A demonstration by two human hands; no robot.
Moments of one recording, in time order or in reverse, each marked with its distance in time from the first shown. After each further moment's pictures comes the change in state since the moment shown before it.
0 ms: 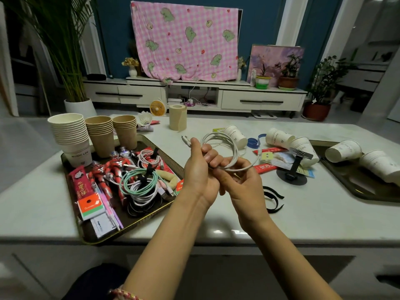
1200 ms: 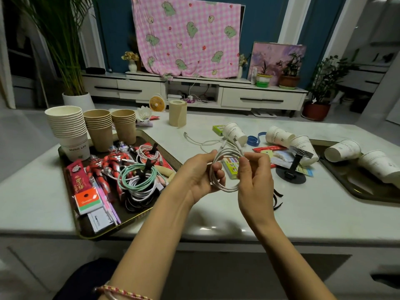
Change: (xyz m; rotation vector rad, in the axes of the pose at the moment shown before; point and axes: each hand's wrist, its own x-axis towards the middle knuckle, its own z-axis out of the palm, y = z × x) left_hand -0.002 0.013 -0.011 0.545 0.083 -0.341; right_hand 0.001 0.005 -0.012 -0.504 0.188 -0.260
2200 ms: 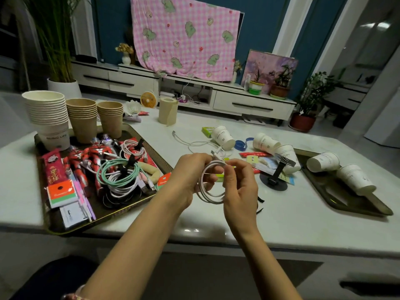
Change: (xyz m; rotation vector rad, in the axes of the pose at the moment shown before) left_hand -0.007 -0.008 0.015 0.264 0.093 0.186; right_hand -0.001 0.018 -0.008 0.095 -0.057 -0.122
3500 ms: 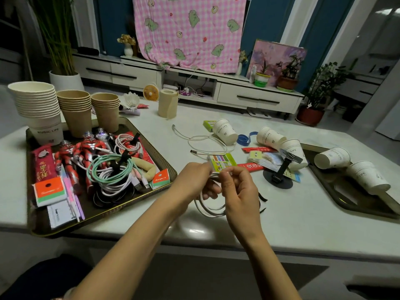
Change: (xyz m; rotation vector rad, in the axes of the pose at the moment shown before) left_hand 0.021 -0.026 0.002 0.320 -0.026 0.053; right_hand -0.001 0.026 -0.014 0.030 -0.143 0.136
